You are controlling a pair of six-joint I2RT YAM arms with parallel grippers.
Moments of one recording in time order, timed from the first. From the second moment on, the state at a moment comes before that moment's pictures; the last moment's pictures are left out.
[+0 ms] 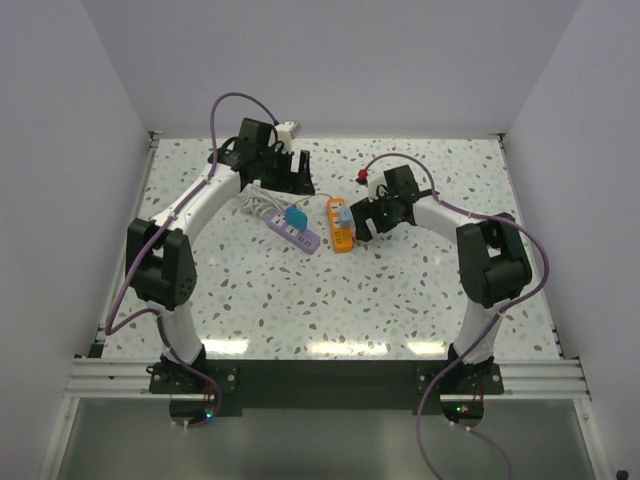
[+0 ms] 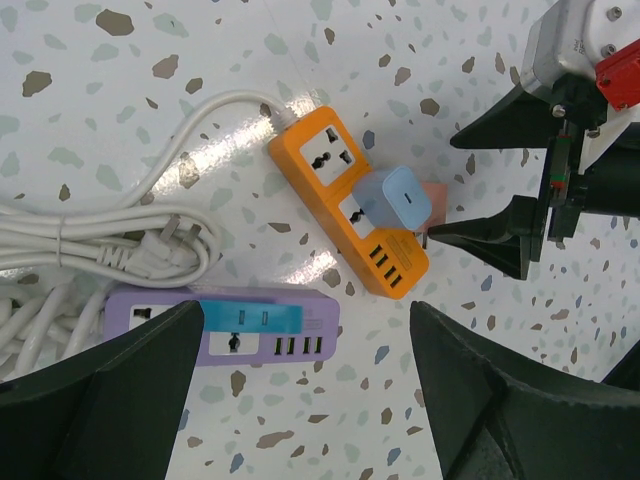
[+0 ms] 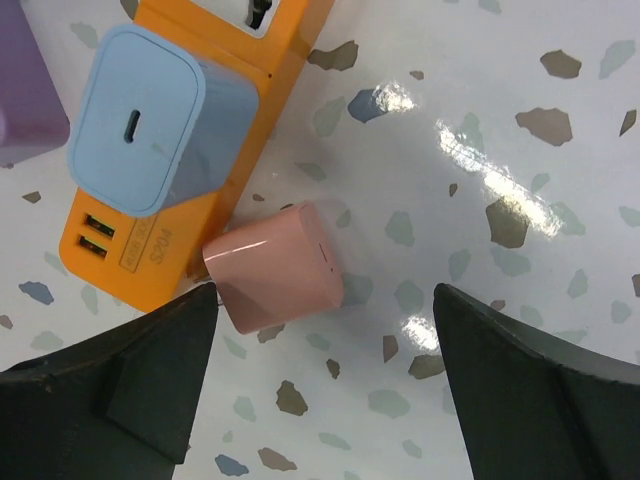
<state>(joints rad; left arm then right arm) -0.35 1.86 1.63 -0.57 0.38 -0.18 0.33 1.87 1.21 -0.32 -0.29 -0.16</state>
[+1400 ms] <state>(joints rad) -0.36 1.85 1.63 -0.56 0.63 -0.14 0.39 1.71 1.29 -0.44 -0.21 -0.05</state>
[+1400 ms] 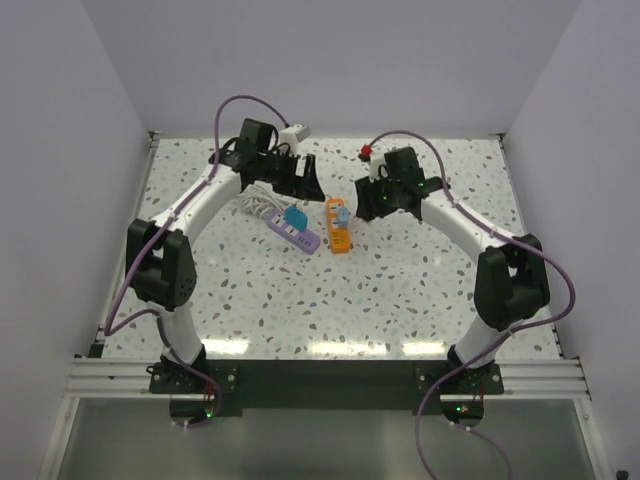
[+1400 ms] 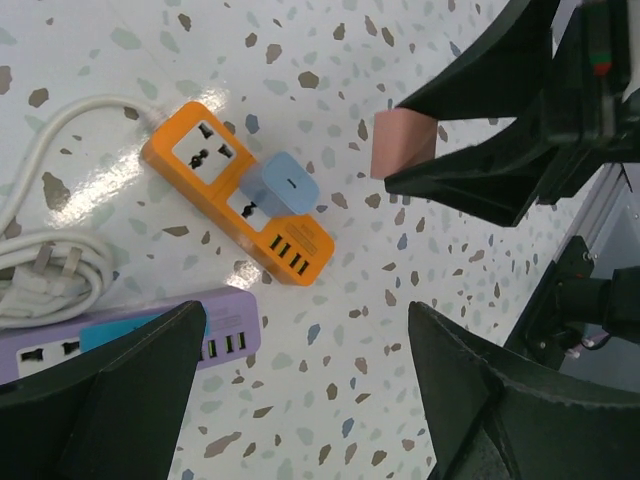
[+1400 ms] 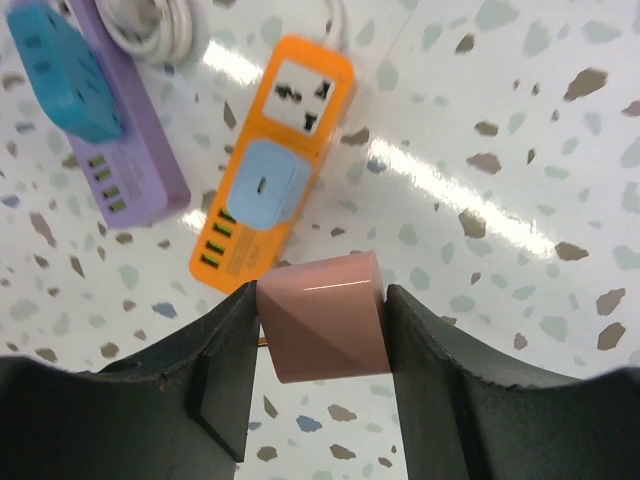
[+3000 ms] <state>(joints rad) -0.37 1.60 1.34 -0.19 0.63 -0.34 0.52 1.70 1.60 -0.46 0.12 0.67</state>
